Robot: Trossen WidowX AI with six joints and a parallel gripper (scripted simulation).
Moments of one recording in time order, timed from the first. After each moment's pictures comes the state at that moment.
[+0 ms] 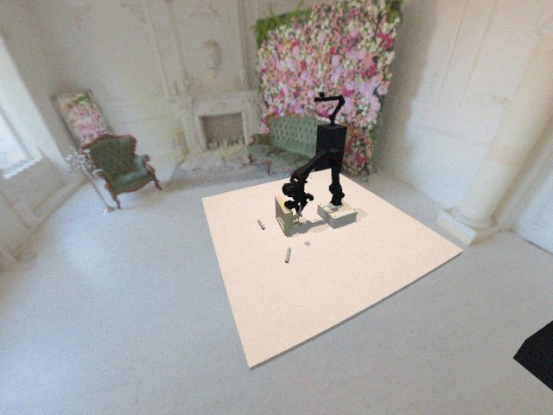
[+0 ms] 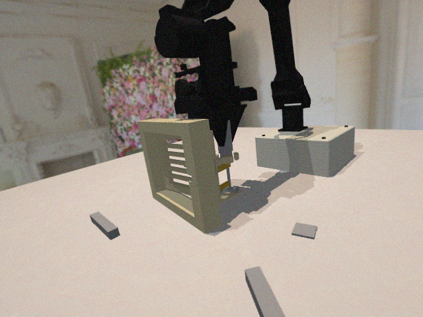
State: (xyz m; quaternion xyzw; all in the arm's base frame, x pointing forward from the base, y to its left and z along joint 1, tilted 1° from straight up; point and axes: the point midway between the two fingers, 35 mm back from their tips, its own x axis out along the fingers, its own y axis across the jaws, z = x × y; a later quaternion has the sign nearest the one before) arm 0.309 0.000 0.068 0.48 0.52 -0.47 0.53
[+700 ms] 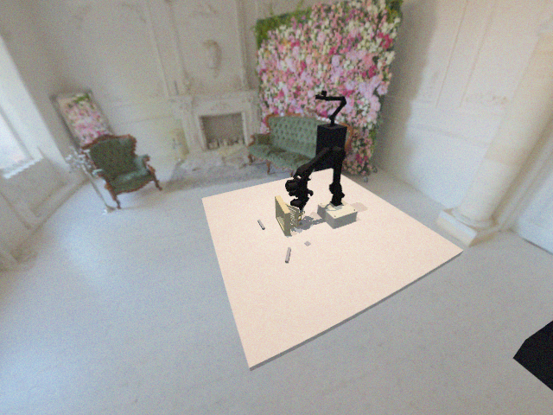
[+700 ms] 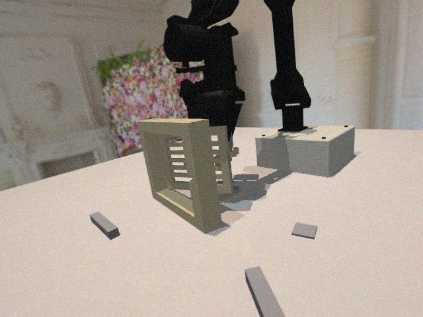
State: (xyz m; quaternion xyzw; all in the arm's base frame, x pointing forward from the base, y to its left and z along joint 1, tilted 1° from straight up) arm 0.275 -0.021 0.067 0.37 0.60 -0.37 0.60
